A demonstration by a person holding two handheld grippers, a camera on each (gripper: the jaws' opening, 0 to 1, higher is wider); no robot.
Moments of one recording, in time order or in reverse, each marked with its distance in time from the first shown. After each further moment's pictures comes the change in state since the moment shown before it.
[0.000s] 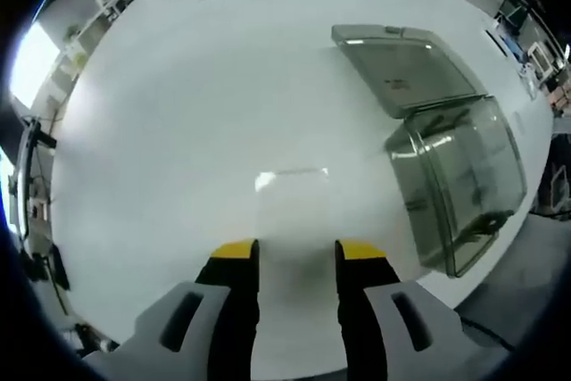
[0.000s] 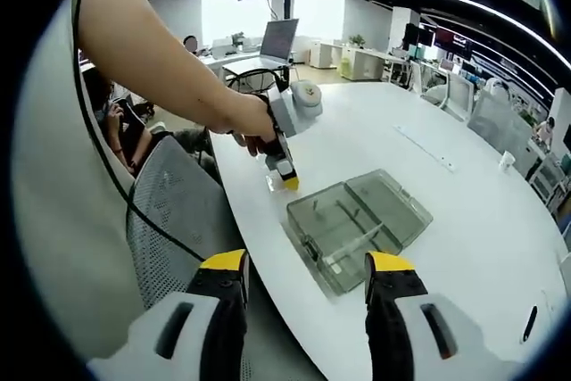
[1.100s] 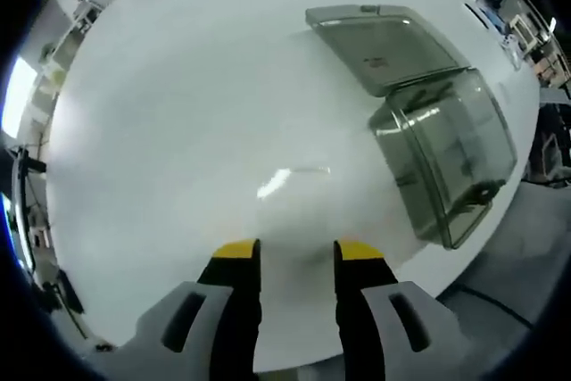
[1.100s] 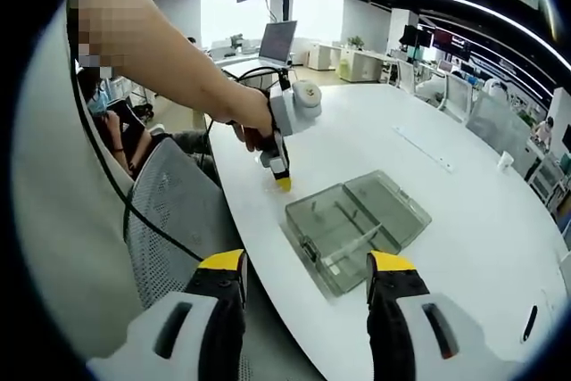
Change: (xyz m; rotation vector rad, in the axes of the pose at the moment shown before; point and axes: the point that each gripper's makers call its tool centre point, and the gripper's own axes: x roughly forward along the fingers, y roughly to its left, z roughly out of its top) left arm -0.006 -0.003 -0.009 0.108 0.090 -0.061; right arm -0.002 -0.002 0.001 0.002 -0.008 -0.002
